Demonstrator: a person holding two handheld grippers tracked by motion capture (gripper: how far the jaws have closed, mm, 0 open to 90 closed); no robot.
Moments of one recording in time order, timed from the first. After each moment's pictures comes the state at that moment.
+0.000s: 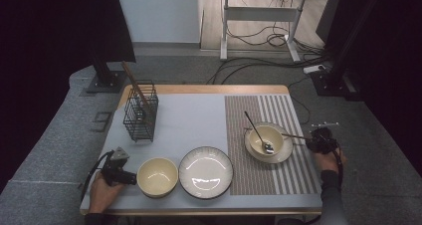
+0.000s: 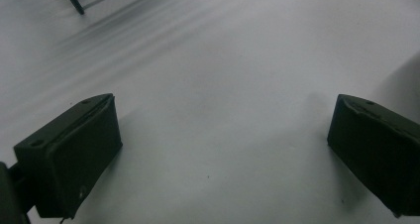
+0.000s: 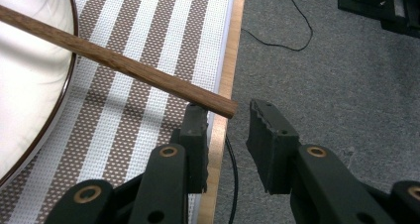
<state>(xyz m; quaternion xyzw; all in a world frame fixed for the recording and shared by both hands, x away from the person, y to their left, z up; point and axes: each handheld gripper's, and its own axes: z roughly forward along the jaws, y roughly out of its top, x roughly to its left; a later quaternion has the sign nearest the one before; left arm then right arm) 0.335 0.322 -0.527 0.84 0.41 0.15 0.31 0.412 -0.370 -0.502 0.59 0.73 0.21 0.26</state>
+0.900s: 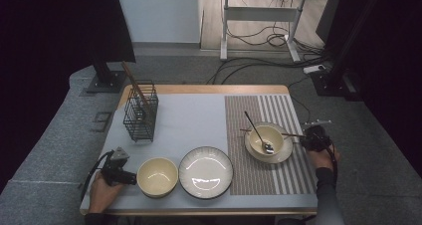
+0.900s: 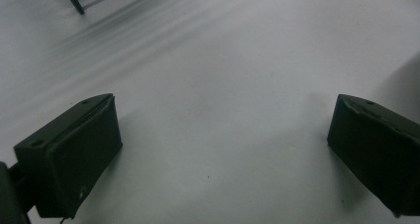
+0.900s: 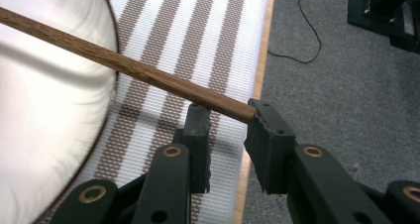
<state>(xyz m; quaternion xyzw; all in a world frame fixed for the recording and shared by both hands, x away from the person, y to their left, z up) 0.335 0.322 -0.527 0.84 0.41 0.15 0.31 0.421 -0.352 -0.502 0.57 0.75 0.22 0.26</state>
